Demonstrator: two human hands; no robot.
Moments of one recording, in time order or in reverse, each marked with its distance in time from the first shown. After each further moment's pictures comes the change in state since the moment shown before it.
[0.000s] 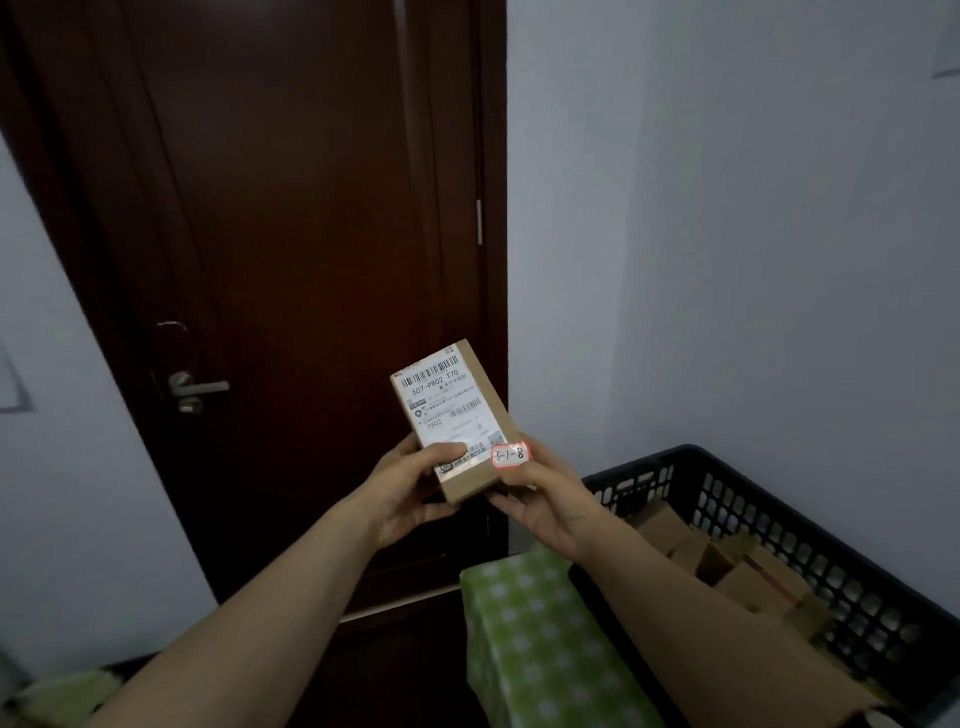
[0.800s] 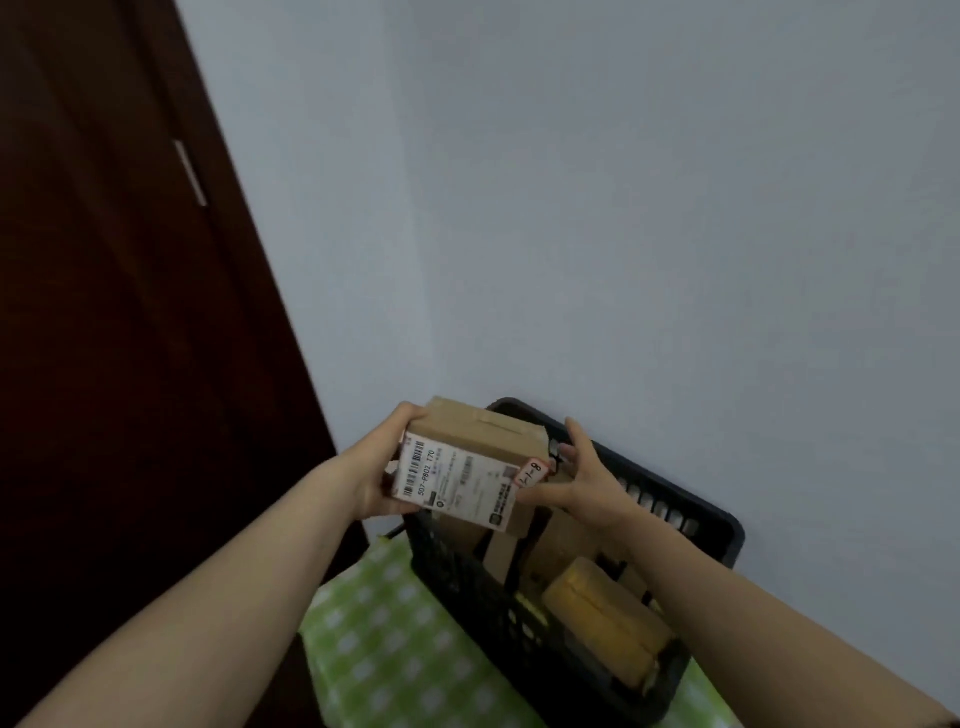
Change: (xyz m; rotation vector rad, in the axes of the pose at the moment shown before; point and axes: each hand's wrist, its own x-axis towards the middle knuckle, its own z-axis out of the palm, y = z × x) left_hand 0.141 -0.045 0.228 0.430 -0.164 -0.453; right_hand -0.088 -0.117 -0.236 -0.588 0.554 -0.054
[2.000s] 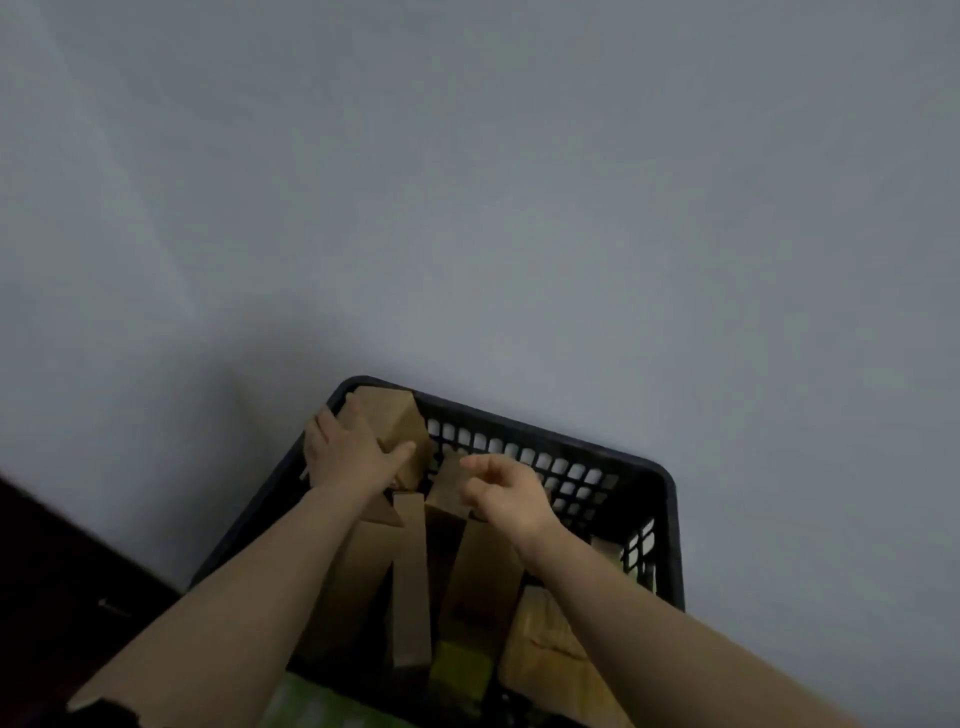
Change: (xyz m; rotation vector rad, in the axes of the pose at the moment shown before) left_hand 0.300 0.002 0.101 1.170 0.054 0.499; right_hand 0.134 0.060 -0.006 -0.023 0.571 0.263
